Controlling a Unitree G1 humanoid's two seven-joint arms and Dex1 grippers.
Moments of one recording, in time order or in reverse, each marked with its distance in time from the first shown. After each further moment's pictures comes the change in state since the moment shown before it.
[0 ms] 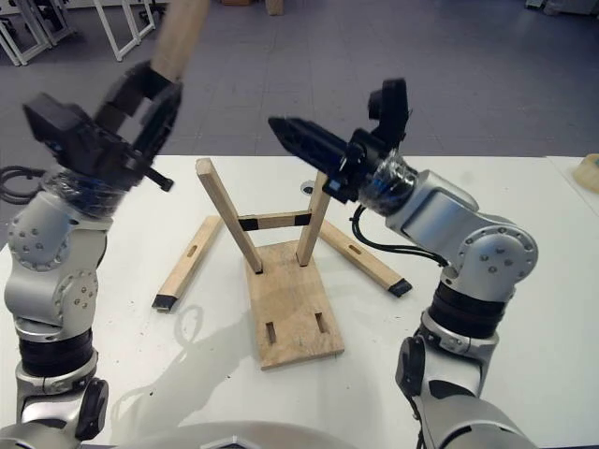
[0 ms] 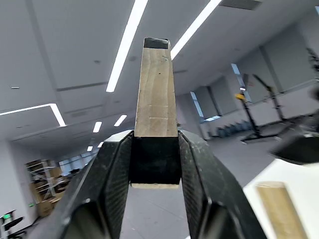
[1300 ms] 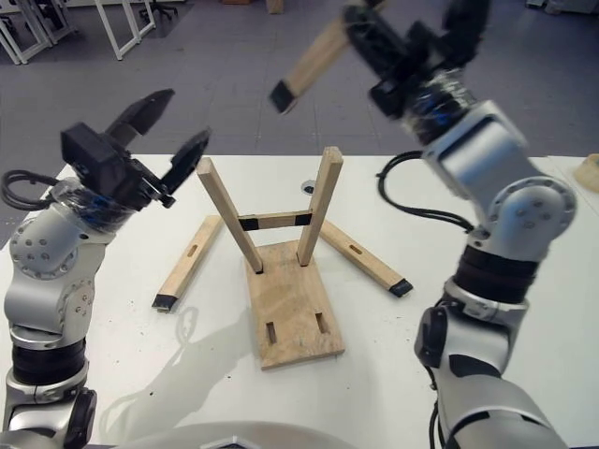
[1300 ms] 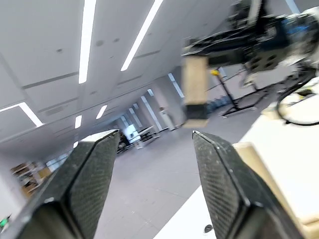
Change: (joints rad) left arm 0.055 0.044 0.037 0.046 0.060 -0.041 -0.049; right arm -0.143 -0.217 -0.050 0.223 -0.005 -0.272 -0.141
